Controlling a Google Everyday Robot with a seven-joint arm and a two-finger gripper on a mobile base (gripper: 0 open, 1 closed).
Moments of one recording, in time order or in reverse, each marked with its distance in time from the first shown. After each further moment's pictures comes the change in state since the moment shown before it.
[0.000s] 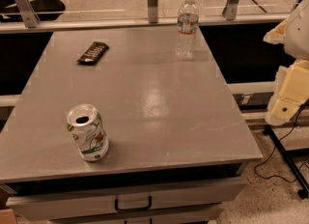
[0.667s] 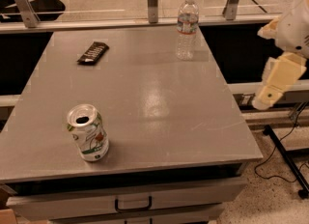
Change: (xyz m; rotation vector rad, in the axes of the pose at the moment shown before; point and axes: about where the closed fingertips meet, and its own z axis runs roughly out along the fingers) arm -0.003 -0.038 0.022 0.029 -0.085 0.032
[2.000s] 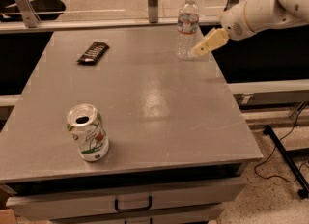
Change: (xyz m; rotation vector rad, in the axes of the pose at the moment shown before) arm -0.087 -0.188 0.133 0.118 -0.526 0.262
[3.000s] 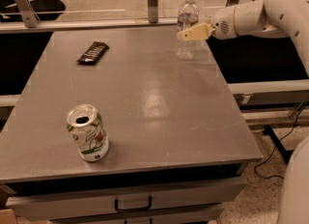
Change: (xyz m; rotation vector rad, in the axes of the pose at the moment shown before) arm -0.033 -0.008 0.046 -0.142 -0.257 0.191
